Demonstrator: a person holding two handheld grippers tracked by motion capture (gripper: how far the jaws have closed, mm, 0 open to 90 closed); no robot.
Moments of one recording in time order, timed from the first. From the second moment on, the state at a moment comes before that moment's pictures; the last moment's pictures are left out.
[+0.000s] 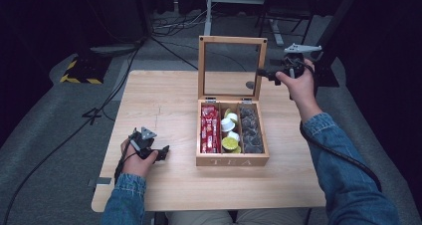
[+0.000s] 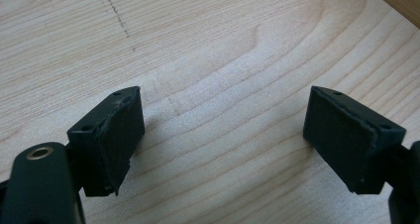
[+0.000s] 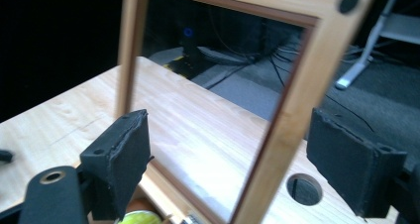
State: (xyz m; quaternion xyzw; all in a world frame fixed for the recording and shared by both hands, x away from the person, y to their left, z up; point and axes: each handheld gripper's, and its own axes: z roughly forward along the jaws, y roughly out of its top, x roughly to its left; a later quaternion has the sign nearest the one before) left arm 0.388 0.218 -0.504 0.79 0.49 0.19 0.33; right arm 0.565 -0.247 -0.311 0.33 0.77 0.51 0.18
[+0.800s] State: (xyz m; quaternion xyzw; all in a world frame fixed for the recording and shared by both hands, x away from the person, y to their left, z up) left arm 0.375 0.226 -0.504 0.79 0.49 0.19 0.32; right arm 0.503 -0.194 -0.313 0.25 0.81 0.51 0.12
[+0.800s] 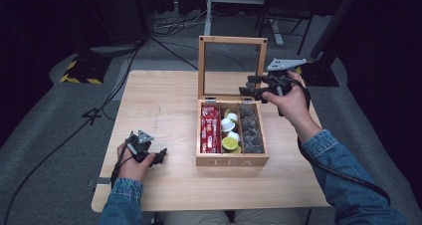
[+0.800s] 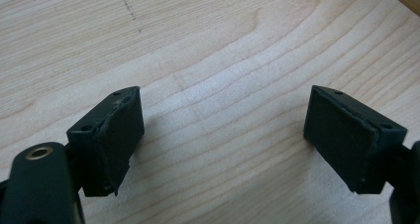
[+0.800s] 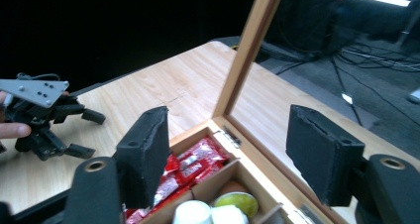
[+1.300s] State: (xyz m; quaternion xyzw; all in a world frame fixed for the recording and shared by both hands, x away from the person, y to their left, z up) left arm 0.374 0.227 -0.504 0.79 0.49 0.19 0.32; right arm 0.484 -0.150 -0.337 0.22 0.85 0.47 0.09
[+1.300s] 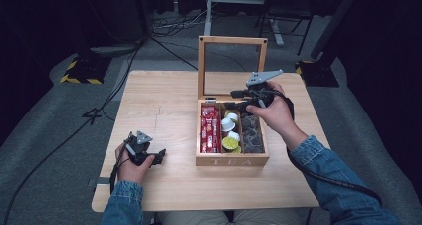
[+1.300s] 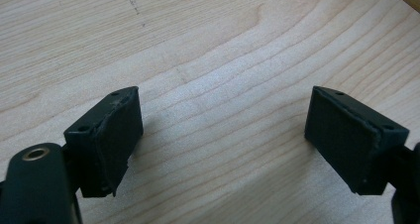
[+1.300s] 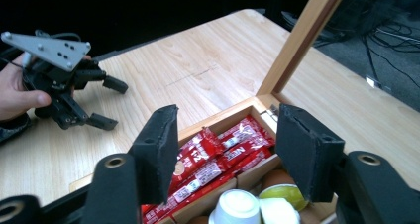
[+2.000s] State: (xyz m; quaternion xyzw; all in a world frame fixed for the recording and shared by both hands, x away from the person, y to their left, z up) left arm 0.378 0.229 -0.504 0.79 0.49 0.19 0.32; right arm 0.475 -0.111 -0.377 0.22 0.88 0.42 0.07
